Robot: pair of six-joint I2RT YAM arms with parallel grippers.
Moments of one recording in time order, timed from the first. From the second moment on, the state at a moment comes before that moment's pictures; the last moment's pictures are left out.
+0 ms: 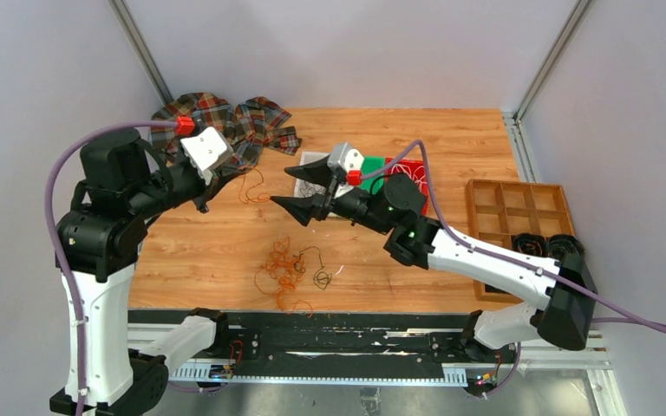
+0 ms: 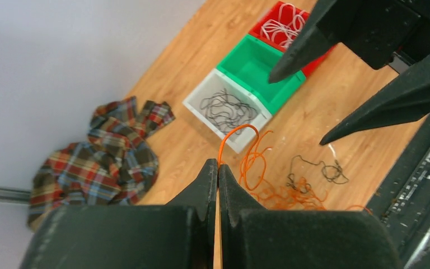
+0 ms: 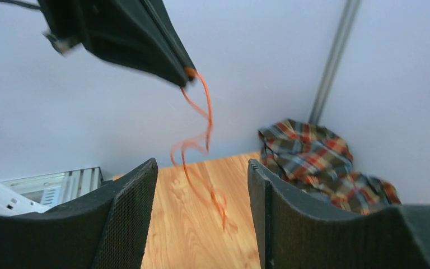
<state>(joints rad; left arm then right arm) -0.17 1.01 1.79 -1.12 0.56 0.55 1.06 1.32 1.06 0.58 -0.16 -0.01</state>
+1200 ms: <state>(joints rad) -0.17 0.96 1.48 -1.12 0.54 0.50 0.66 1.54 1.07 0.19 0.00 0.05</state>
